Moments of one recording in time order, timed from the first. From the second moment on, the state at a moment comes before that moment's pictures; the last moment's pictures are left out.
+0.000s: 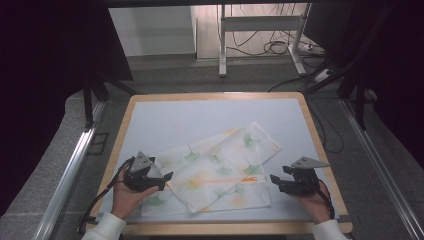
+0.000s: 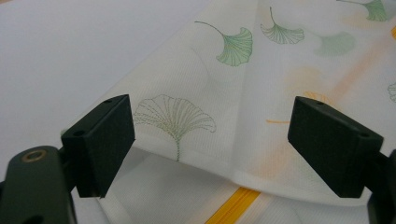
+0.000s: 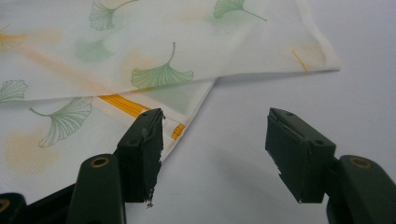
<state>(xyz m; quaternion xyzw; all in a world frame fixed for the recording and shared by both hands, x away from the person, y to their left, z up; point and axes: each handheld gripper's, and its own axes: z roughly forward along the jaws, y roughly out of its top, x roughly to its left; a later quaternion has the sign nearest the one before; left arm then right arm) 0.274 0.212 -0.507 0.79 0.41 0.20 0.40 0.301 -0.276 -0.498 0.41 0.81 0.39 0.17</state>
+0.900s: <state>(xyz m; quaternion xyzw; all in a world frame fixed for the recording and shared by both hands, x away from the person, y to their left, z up) 0.265 0.192 -0.501 0.80 0.38 0.19 0.42 0.292 -0.252 -0.494 0.36 0.84 0.40 0.10</state>
